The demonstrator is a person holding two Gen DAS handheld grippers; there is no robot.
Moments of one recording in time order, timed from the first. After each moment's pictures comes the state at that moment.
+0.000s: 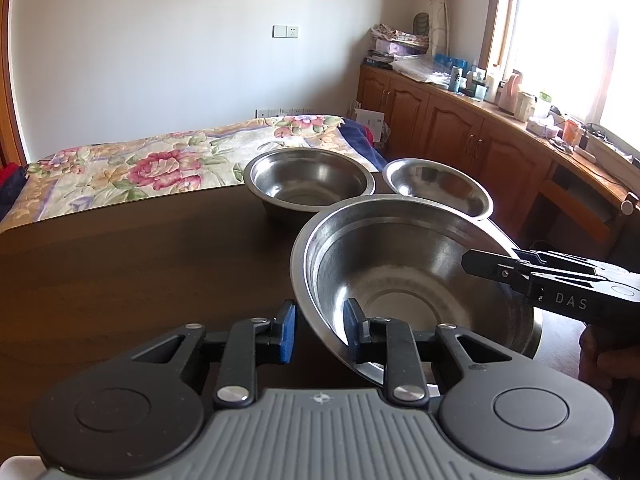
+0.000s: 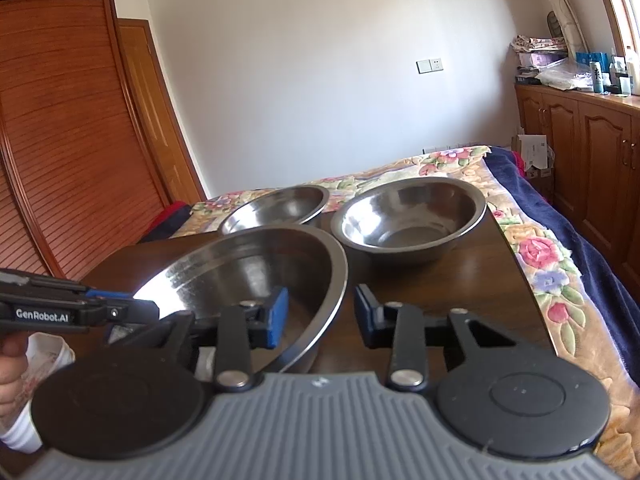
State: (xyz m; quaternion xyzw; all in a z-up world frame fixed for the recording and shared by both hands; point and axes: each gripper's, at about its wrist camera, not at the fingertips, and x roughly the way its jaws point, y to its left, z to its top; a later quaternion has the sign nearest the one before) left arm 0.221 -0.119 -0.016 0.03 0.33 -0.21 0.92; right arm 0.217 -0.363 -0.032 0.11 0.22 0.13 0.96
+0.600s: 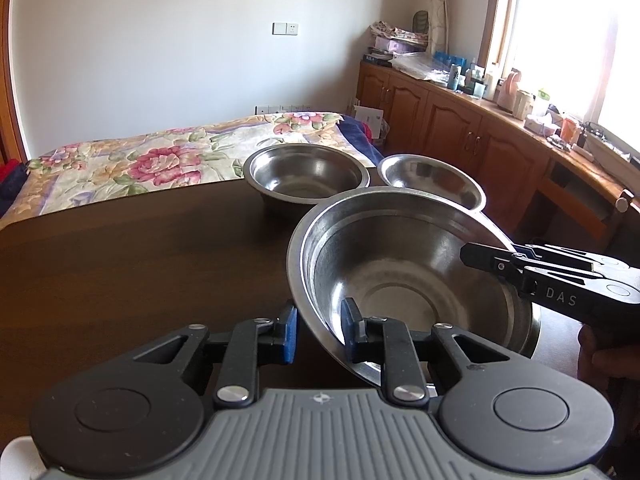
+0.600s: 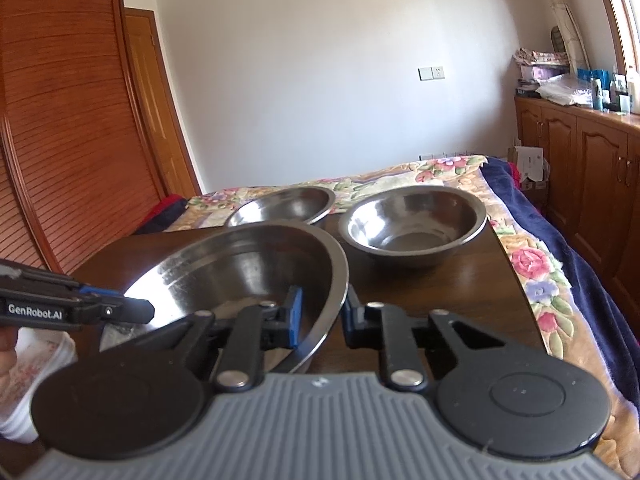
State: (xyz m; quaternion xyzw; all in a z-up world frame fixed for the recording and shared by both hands) left arm 0.211 -0.113 -0.010 0.03 0.34 -0.22 0.91; right arm 0.204 -0.353 -0.022 0.08 0.21 0.12 0.97
